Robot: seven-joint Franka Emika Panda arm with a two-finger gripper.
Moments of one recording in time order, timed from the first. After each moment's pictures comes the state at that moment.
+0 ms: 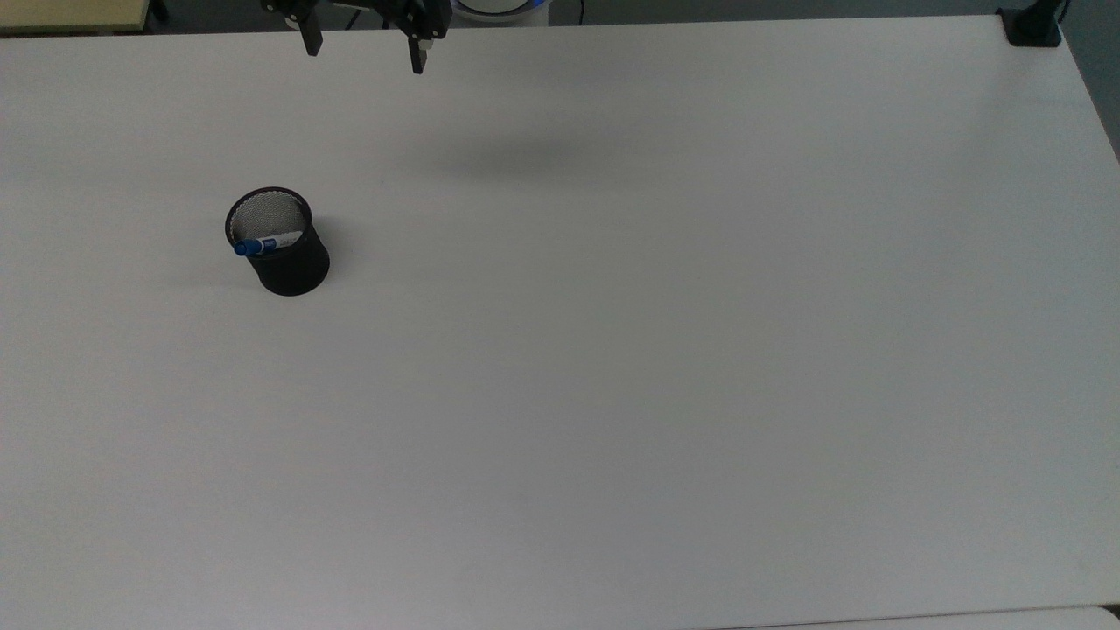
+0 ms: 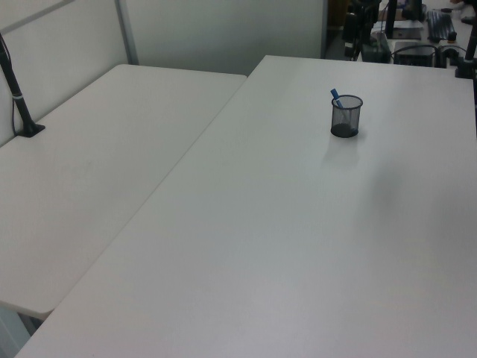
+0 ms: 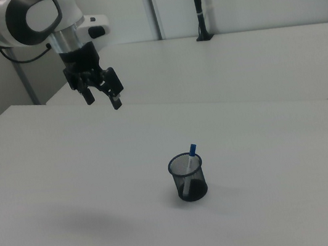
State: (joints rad) arm -0.02 -0.02 -0.06 -1.68 -0.03 1.74 0.08
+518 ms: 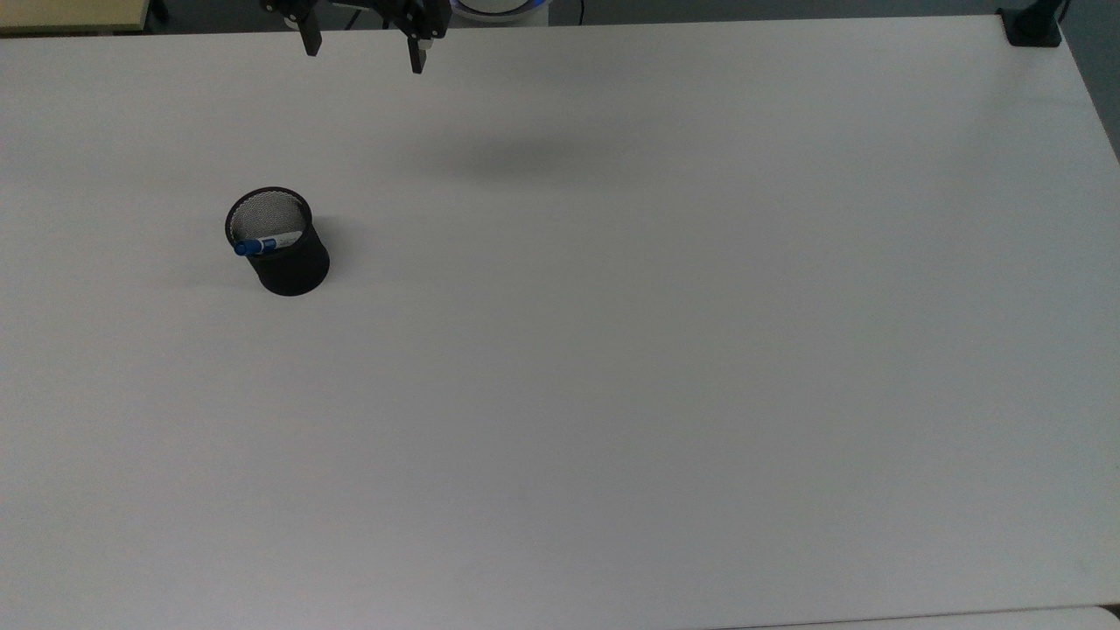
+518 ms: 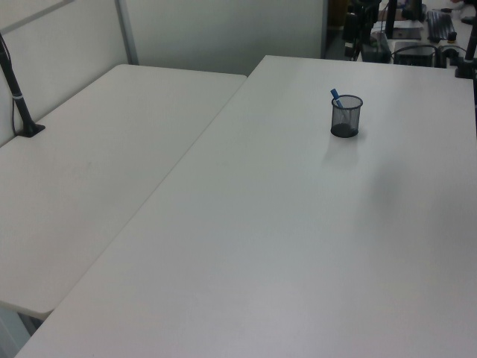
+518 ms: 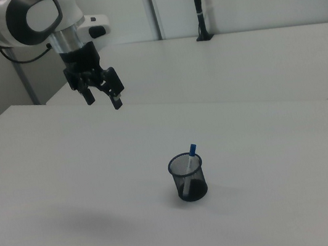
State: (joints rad) arm -0.02 -0.02 -0.06 -1.68 -0.03 1.74 0.06
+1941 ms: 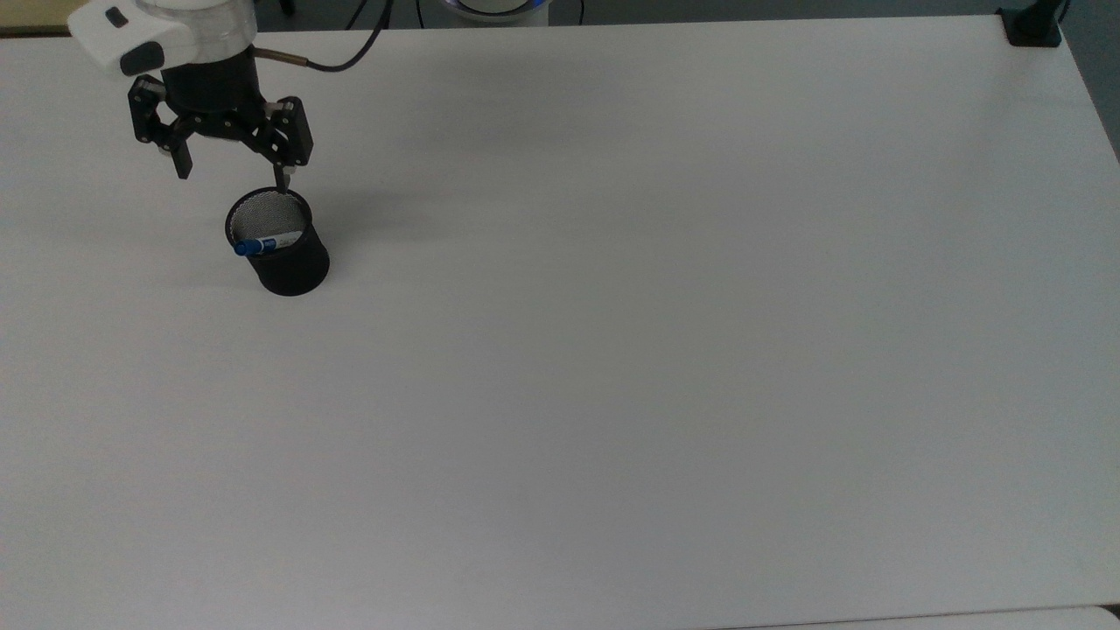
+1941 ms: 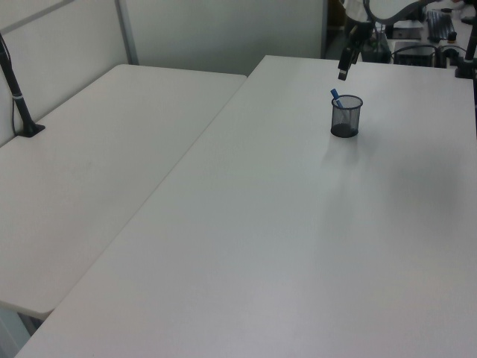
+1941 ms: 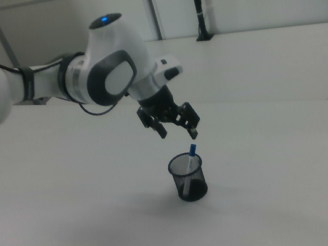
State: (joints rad) arm -0.15 0.14 -0.14 -1.85 -0.09 2.22 -0.19
